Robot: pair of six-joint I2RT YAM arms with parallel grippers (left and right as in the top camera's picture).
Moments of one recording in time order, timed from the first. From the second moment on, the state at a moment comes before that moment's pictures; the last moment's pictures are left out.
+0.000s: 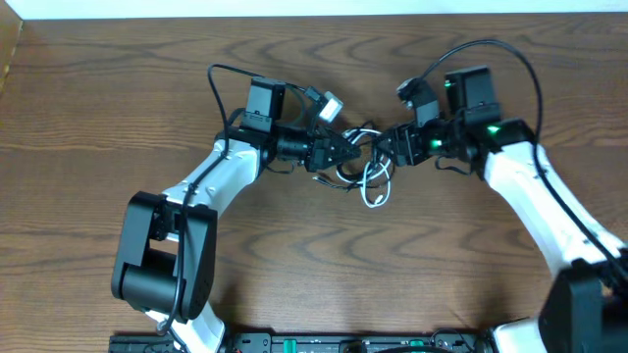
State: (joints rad) left arm -0.29 1.83 1.11 -0.16 1.18 0.05; right arm 0.25 1.63 1.18 -0.54 -0.55 -0.03
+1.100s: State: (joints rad) left arm -0.15 1.83 1.11 -0.19 0.99 0.04; right arm -0.10 1.71 1.18 -0.68 -0.31 0.17
